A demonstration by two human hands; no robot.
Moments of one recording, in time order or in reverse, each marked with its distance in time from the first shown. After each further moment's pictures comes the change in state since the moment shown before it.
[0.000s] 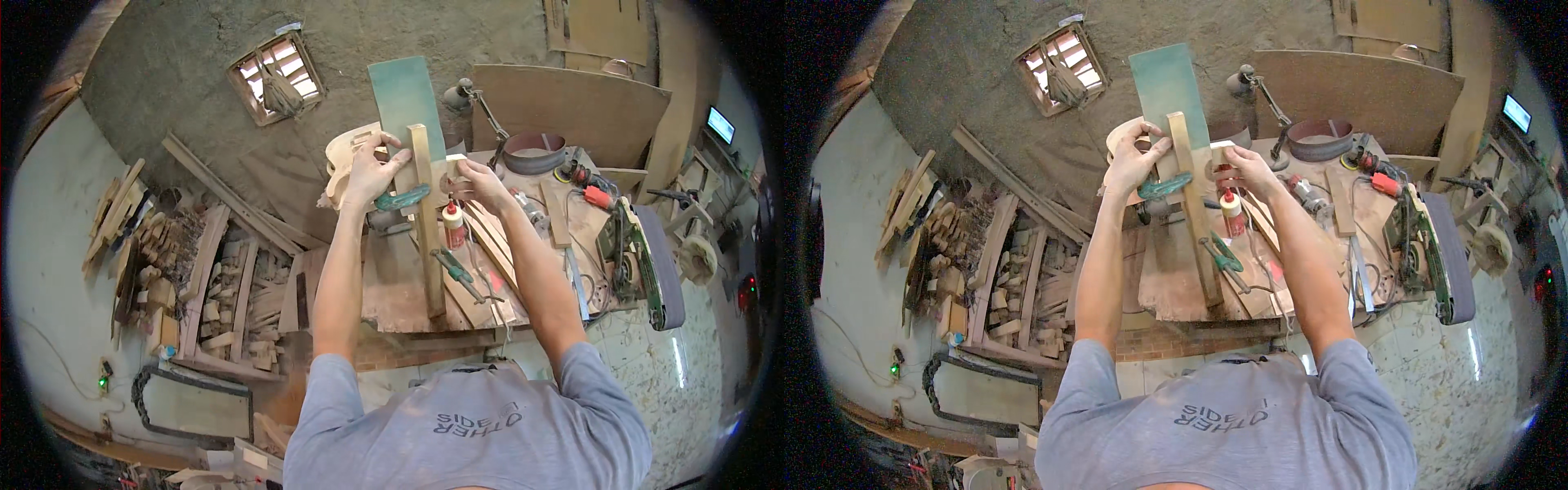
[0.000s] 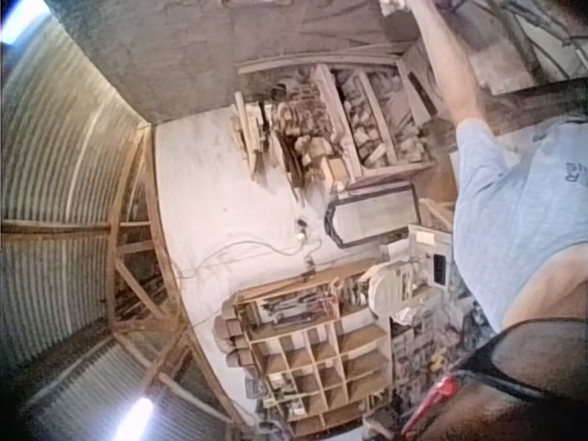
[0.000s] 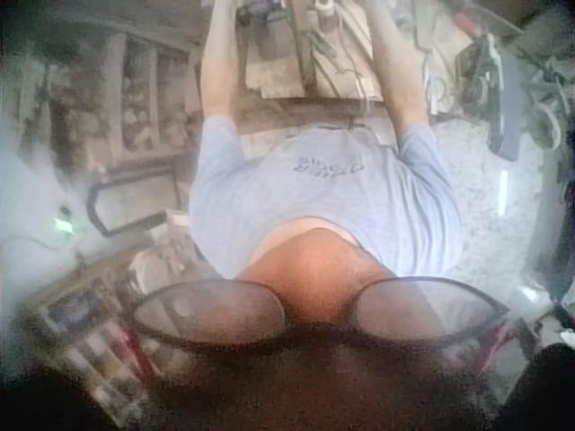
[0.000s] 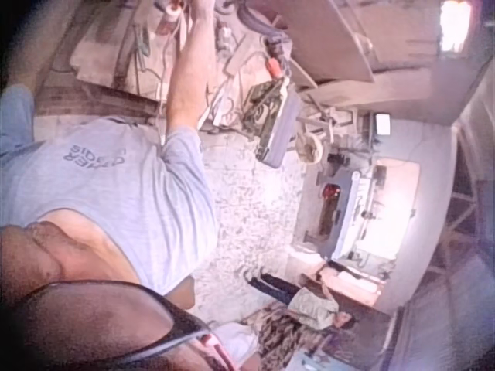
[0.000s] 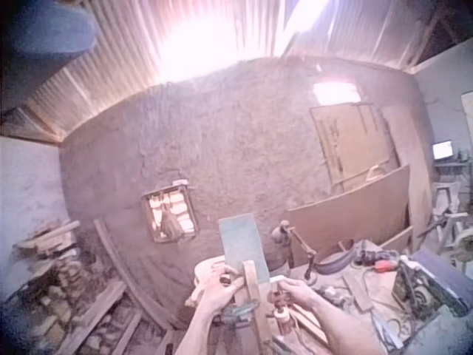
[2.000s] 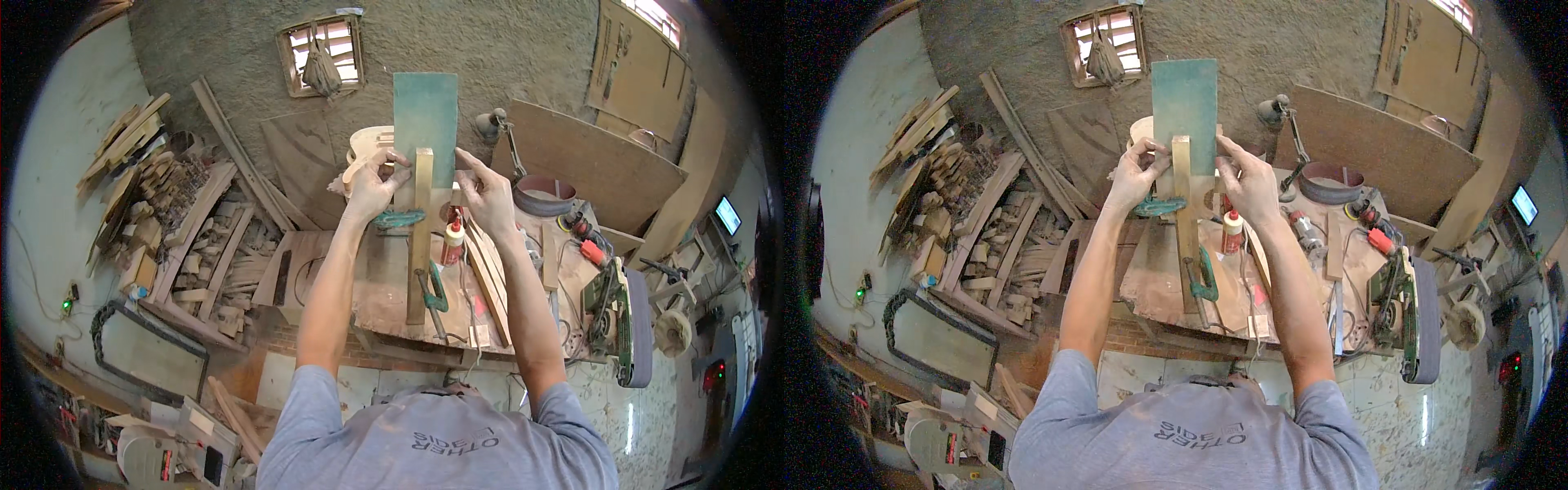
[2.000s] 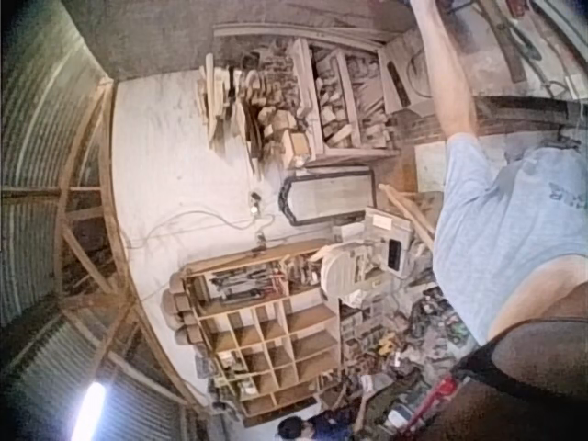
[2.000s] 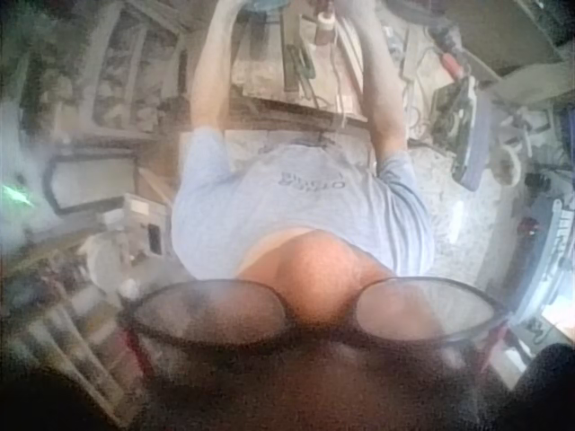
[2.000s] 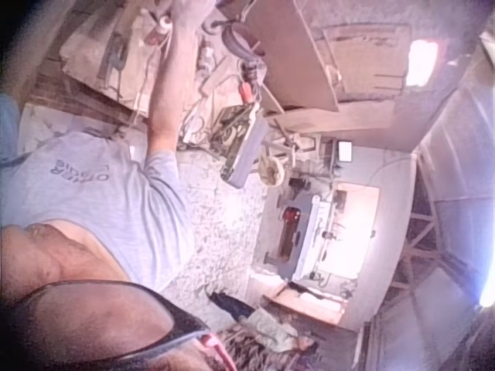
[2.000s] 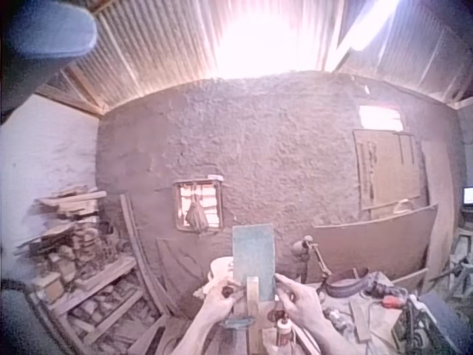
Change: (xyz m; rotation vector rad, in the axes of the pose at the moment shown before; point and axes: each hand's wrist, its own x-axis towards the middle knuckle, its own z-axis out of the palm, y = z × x) left_hand -0.049 -0.022 -0.017 -0.276 0.202 0.079; right_hand -0.052 -0.082 0.104 -0.965 0.251 -0.683
